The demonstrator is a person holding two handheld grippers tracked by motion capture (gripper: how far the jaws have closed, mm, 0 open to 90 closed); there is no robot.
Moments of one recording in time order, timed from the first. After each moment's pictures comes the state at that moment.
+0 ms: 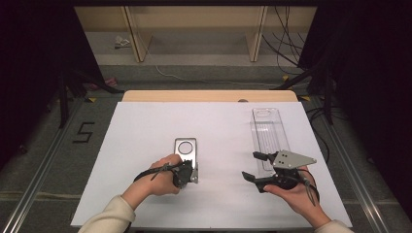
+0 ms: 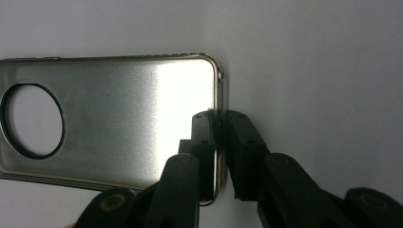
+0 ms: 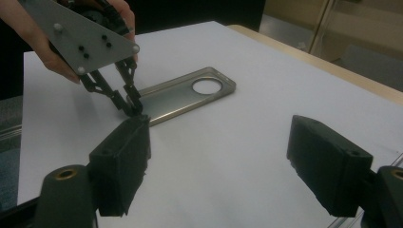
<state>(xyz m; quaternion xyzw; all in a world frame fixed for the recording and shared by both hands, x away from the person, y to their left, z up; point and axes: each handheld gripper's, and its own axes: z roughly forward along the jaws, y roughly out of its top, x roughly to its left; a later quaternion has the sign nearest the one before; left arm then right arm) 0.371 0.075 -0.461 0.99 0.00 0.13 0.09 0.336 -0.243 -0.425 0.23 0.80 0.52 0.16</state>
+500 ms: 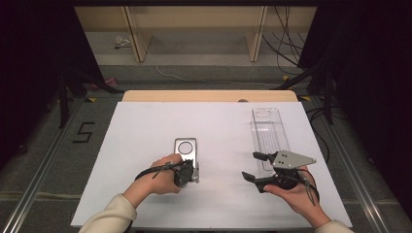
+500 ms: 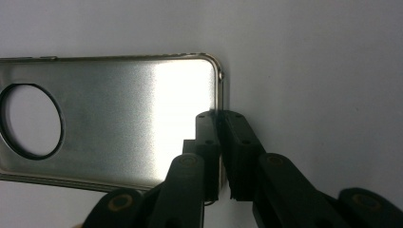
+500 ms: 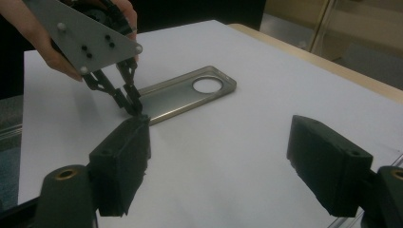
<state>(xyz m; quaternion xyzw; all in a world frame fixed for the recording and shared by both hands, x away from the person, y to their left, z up) 0.372 0.072 -0.461 0.99 0.01 0.12 0.08 0.336 -0.243 -0.426 0.23 0.80 0.52 0.16</state>
